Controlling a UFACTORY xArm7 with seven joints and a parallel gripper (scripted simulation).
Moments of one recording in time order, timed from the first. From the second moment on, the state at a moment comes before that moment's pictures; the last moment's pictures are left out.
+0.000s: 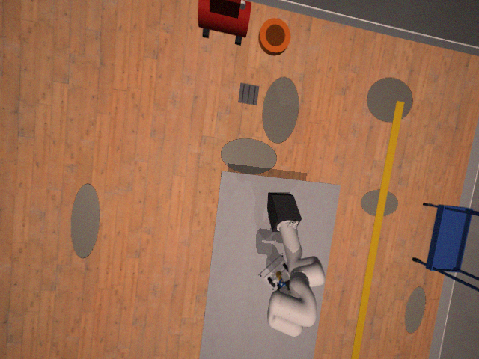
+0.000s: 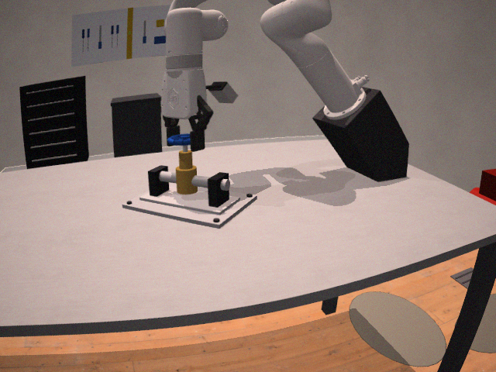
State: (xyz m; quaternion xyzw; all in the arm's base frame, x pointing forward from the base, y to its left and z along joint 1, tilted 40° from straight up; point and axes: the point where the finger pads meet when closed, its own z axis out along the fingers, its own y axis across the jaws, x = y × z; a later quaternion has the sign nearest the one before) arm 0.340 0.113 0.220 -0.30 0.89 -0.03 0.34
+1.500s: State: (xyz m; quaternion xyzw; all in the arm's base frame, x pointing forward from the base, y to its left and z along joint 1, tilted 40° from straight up) arm 0.340 0.113 0.220 0.07 0.94 0.10 0.32
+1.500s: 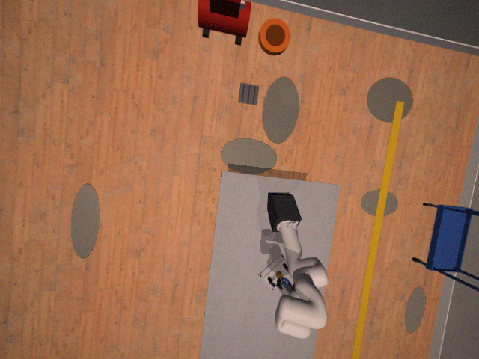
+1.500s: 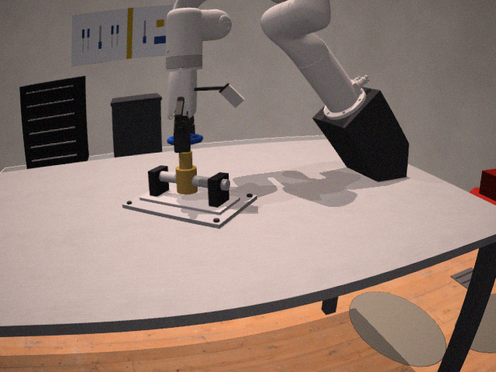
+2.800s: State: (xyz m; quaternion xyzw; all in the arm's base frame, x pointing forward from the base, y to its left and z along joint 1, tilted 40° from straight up) arm 0.340 0.113 0.220 0.30 0.89 0.18 0.29
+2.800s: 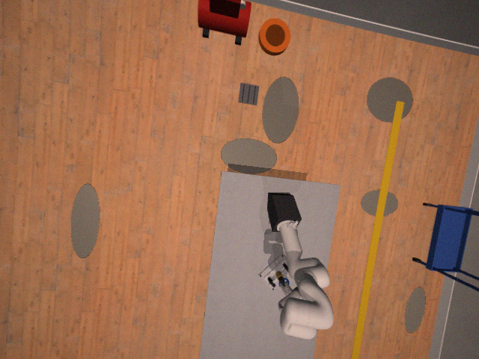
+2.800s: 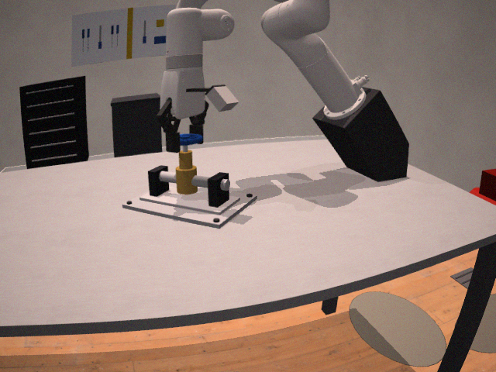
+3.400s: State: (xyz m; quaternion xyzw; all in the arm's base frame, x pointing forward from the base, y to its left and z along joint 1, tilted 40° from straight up) arm 0.340 0.113 0.220 0.32 0.89 0.18 0.28
